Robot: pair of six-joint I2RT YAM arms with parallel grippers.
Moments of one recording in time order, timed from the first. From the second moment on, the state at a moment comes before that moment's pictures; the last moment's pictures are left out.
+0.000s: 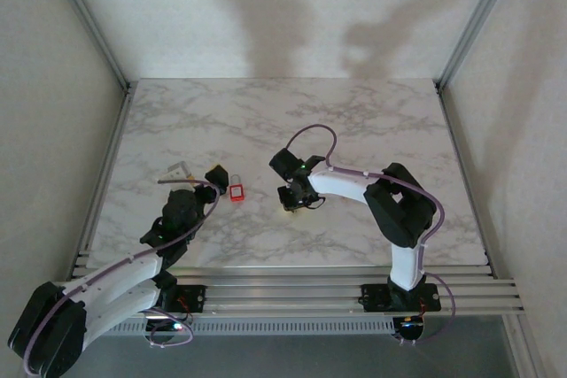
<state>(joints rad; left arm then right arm) -0.50 0.87 0.21 0.41 -0.41 -0.73 0.85 1.89 1.22 -0.66 0.00 0.47</state>
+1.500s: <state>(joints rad) -0.63 1.33 0.30 0.68 0.11 -1.15 0.82 1.66 1.07 -0.48 -0.23 0.41</state>
